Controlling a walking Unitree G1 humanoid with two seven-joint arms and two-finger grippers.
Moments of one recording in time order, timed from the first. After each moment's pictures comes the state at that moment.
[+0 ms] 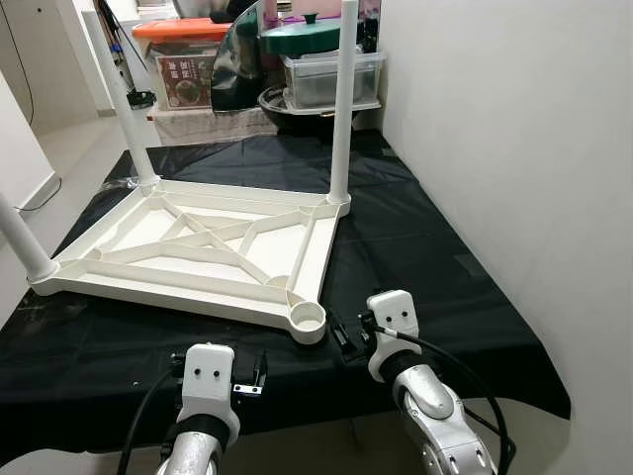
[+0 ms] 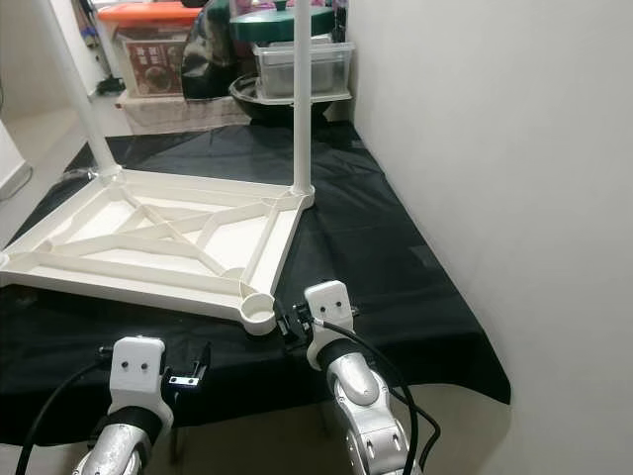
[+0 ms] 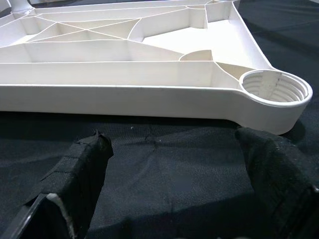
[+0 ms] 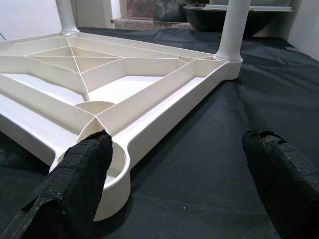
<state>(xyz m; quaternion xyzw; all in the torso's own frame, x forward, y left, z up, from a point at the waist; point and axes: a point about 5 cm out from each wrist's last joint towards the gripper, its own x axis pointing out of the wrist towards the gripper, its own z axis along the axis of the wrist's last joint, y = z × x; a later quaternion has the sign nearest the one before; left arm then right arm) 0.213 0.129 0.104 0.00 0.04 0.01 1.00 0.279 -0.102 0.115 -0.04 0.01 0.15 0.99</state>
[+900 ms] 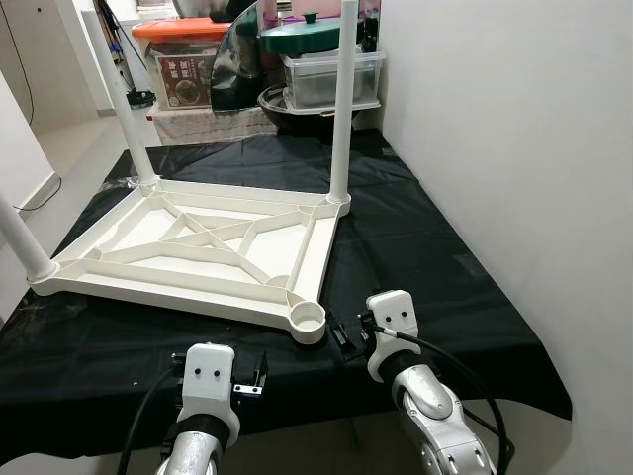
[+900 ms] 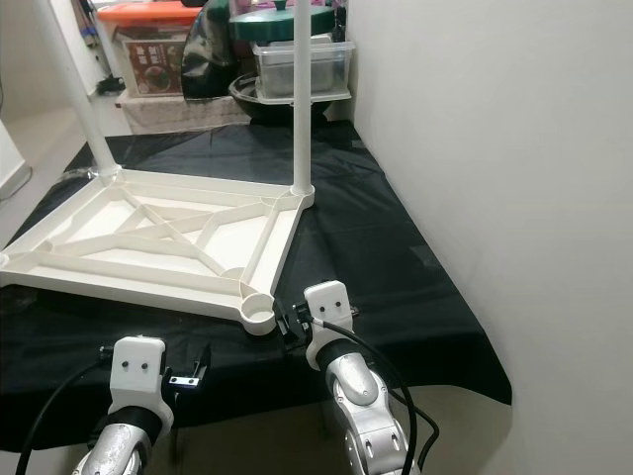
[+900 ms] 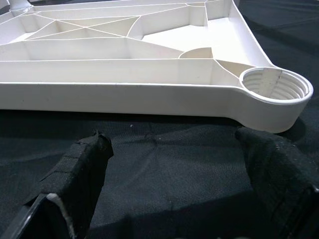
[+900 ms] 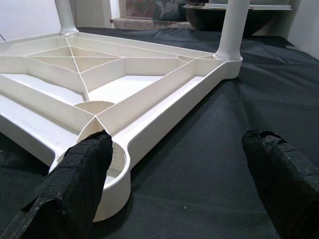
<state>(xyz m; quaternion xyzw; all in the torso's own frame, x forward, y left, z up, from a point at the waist) 0.212 0.129 0.103 0.00 0.05 0.00 1.00 0.279 -0.101 0.114 -0.03 0.01 0.15 0.99</state>
